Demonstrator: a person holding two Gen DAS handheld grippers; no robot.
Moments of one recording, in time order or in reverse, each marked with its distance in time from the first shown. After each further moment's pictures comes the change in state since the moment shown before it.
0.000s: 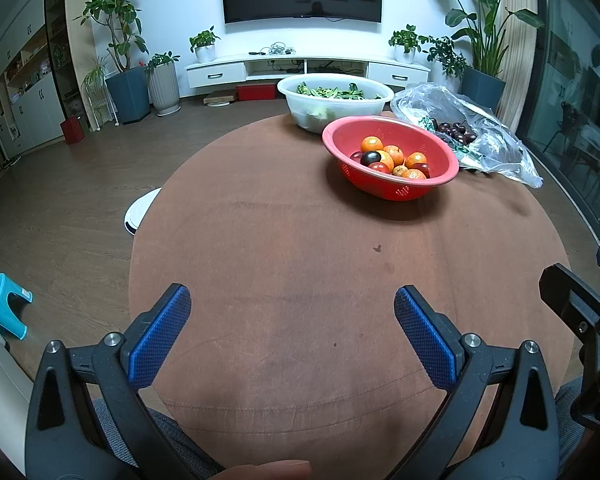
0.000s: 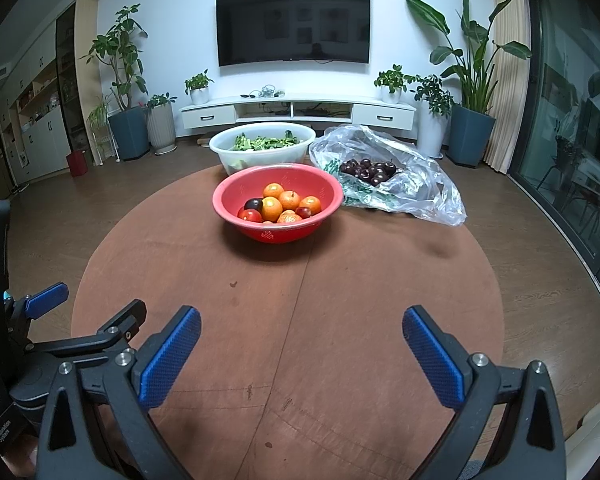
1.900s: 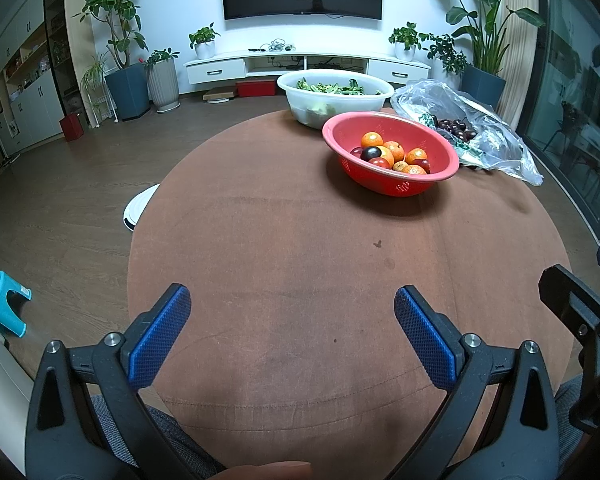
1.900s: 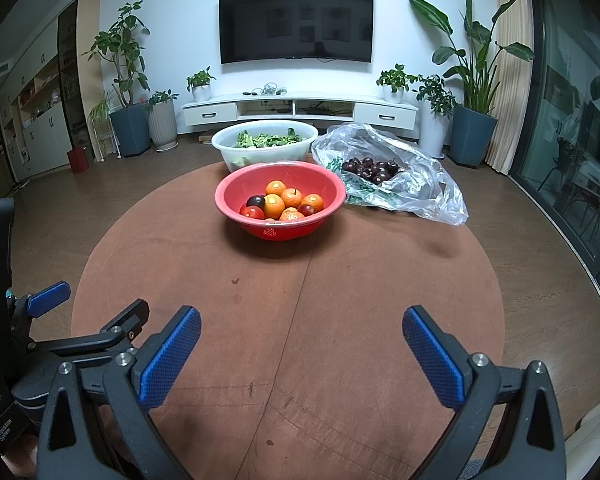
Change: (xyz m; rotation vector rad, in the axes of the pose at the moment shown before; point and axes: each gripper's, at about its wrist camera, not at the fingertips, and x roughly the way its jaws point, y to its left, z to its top) left arm 0.002 0.000 -0.001 0.001 0.004 0.001; right arm -0.003 0.001 0.002 -0.004 0.005 -0.001
